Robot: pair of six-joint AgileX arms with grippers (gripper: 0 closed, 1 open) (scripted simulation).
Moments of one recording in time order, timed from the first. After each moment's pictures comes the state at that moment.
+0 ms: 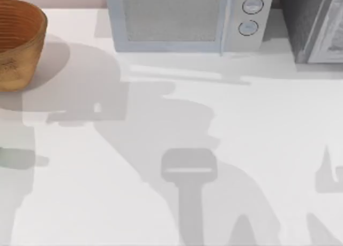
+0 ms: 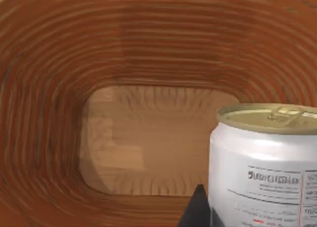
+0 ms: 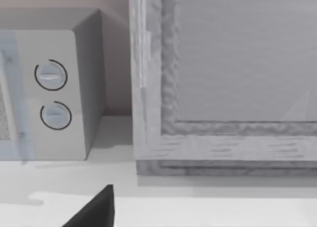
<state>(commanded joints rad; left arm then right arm) 0.20 1.80 1.66 -0.80 0.18 0.13 0.00 0.00 0.00 0.00 0.00 0.00</state>
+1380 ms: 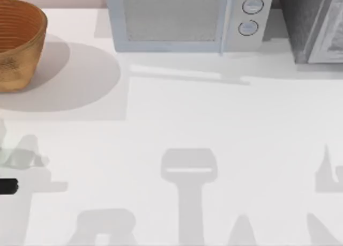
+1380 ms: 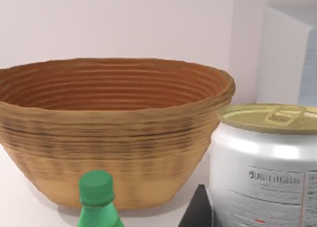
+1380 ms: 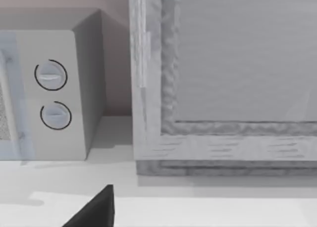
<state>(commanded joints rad) 0.00 0.00 0.00 0.00 0.00 0.00 0.00 0.00 0.00 0.00 0.00 0.00</state>
